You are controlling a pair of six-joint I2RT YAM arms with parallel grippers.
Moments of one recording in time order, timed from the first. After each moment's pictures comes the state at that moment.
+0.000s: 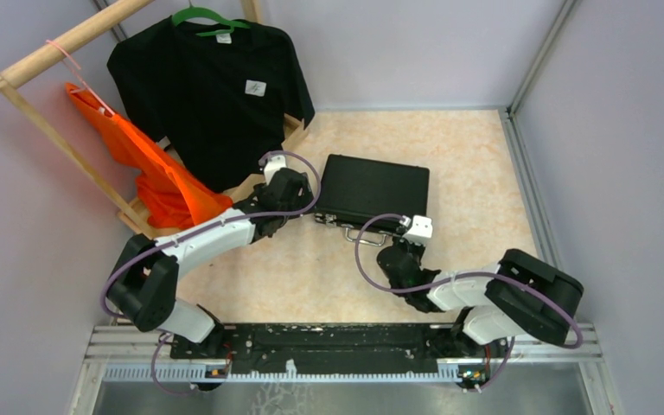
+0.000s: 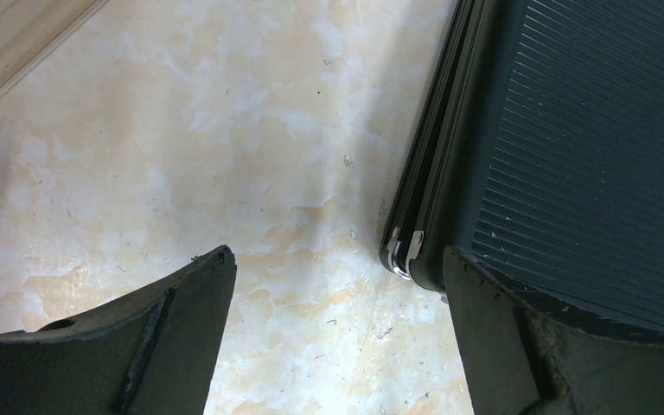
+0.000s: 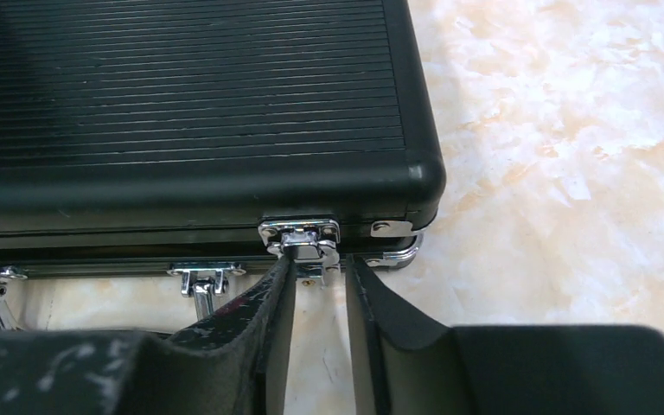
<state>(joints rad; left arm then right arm) -0.68 1.49 0.92 -0.18 -0.47 -0.70 0.96 1.33 0.24 0.56 1.11 0.56</state>
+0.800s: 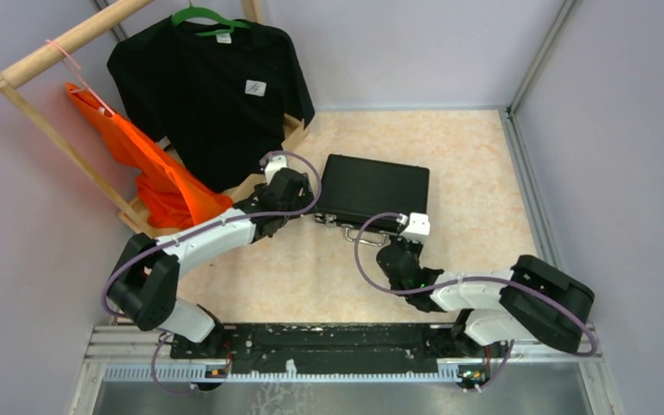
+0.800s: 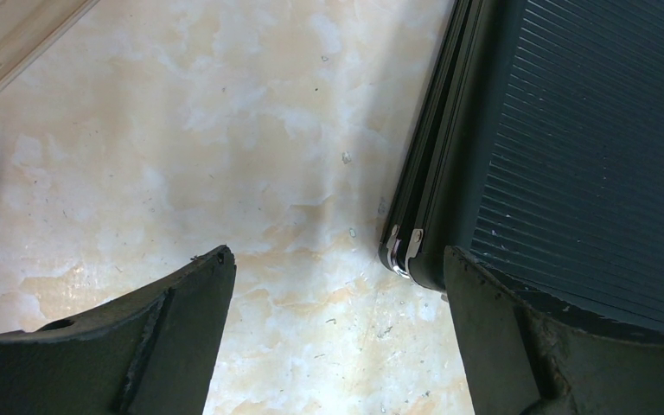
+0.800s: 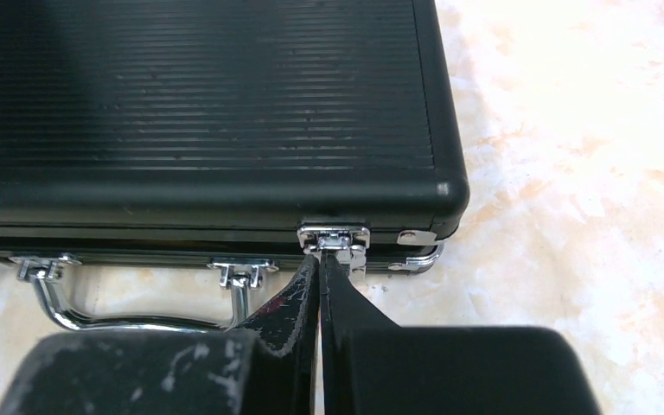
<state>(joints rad) -0.68 1.49 0.92 -0.18 -0.46 -0.68 0.99 1.29 0.27 0.50 1.07 0.53</state>
